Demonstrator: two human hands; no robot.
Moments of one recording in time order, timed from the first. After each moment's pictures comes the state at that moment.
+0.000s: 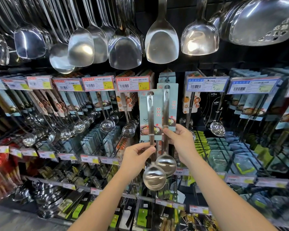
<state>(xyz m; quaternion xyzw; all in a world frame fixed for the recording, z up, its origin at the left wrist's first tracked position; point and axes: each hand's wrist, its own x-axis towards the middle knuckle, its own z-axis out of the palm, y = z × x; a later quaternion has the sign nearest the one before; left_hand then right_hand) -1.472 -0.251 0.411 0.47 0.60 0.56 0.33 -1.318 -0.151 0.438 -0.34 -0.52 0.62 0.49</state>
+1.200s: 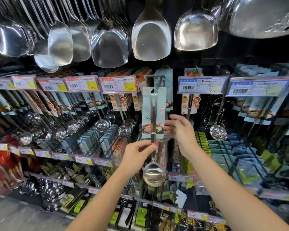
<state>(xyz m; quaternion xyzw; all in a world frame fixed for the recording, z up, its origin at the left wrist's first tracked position) -1.449 -0.208 0.416 0.48 0.62 0.53 0.32 -1.309 -0.085 0.448 -0.41 -0.46 0.63 0.47</state>
